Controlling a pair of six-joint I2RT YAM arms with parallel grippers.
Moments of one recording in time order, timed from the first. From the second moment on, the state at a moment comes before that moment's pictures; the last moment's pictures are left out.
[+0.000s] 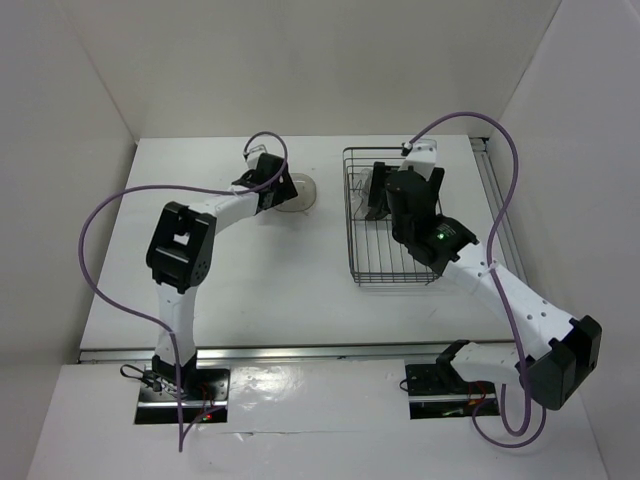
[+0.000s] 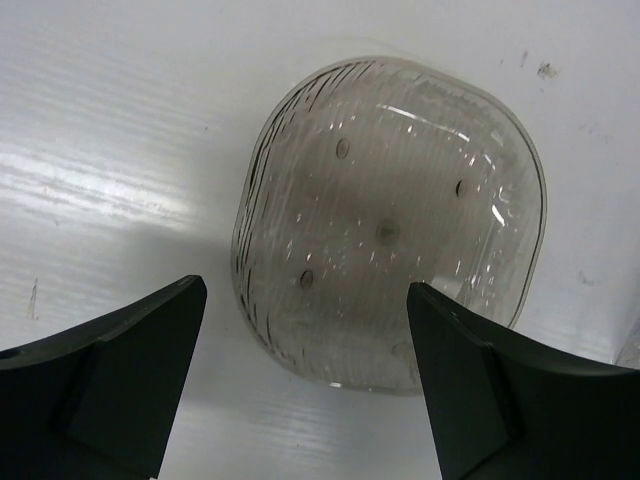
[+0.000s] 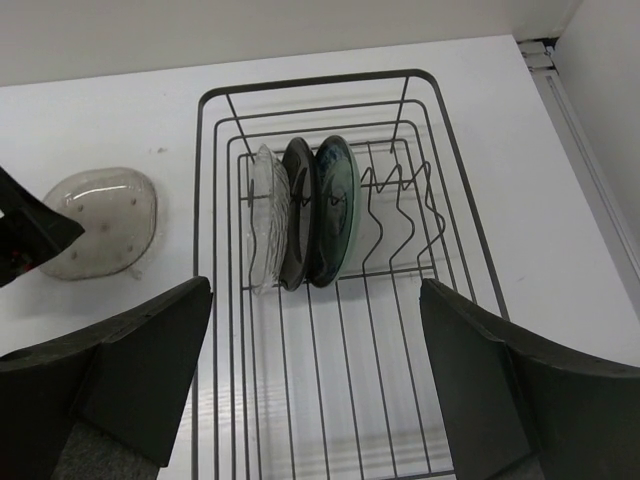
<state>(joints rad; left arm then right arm) -0.37 2.09 1.49 -0.18 -0.31 -0.68 0.64 1.18 1.14 -0.30 0.74 0.28</state>
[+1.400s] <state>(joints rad) -0.36 1.39 1.01 -0.20 -0.36 -0.60 0.64 1.17 1.05 -0.10 0.08 0.21</state>
